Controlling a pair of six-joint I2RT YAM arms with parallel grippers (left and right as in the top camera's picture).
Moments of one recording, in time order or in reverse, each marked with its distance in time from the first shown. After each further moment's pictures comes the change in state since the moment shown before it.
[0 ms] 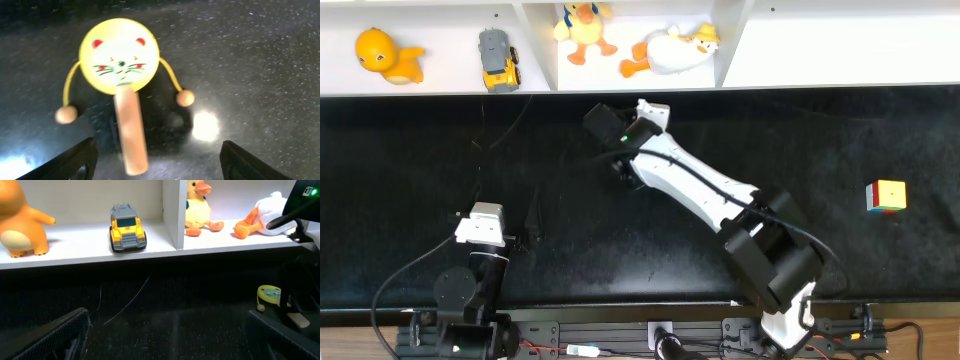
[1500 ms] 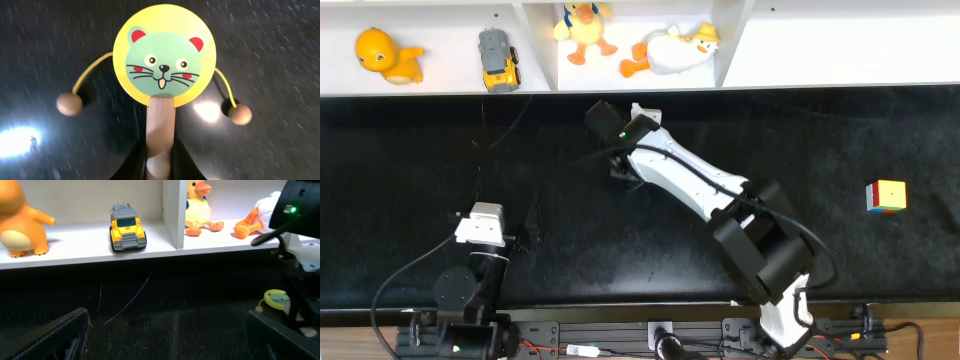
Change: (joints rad) left arm 0.000 0.000 0.000 0.000 0.000 0.000; right arm 0.011 0.042 0.011 0.011 -0.117 -0.075
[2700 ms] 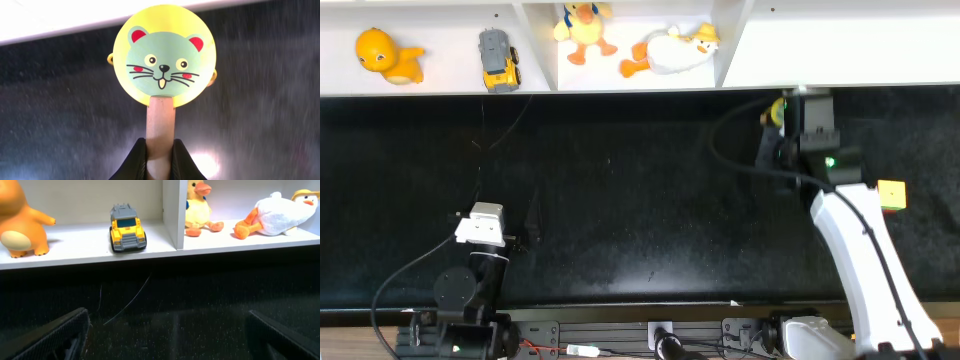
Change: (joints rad) left arm 0.000 0.000 0.000 0.000 0.000 0.000; right arm -0.661 -0.670 -0.390 0.158 -0.136 -0.634
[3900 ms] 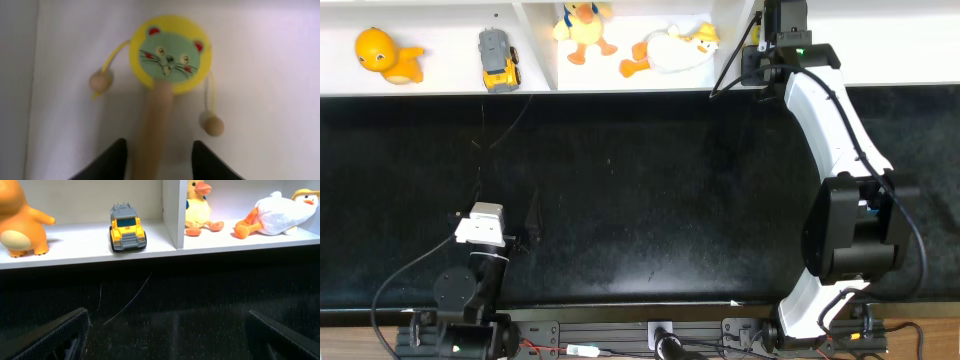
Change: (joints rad) left arm 0.000 0.000 0.000 0.000 0.000 0.000; right arm -0.013 0.580 0.498 0.094 -0.001 -0.179
